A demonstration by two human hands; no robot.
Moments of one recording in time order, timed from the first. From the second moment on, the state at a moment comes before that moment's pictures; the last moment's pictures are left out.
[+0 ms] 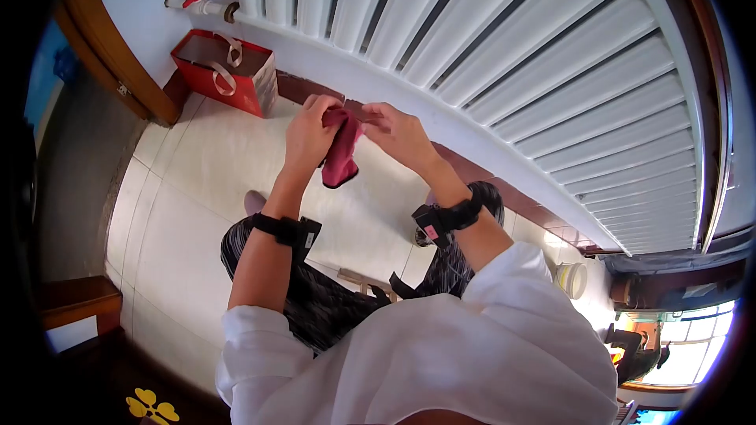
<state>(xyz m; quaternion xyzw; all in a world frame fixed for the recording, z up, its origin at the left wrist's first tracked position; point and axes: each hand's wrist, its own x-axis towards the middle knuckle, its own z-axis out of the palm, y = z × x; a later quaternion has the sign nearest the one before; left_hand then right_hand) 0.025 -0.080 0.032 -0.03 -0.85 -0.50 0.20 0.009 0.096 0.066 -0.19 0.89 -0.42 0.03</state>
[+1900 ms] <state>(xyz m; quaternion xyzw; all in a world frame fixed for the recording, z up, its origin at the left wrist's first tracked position) 0.018 -0.085 0.024 0.05 -0.70 -0.71 -0.03 -0.137 0.086 0.234 -0.40 0.74 0.08 -0.53</state>
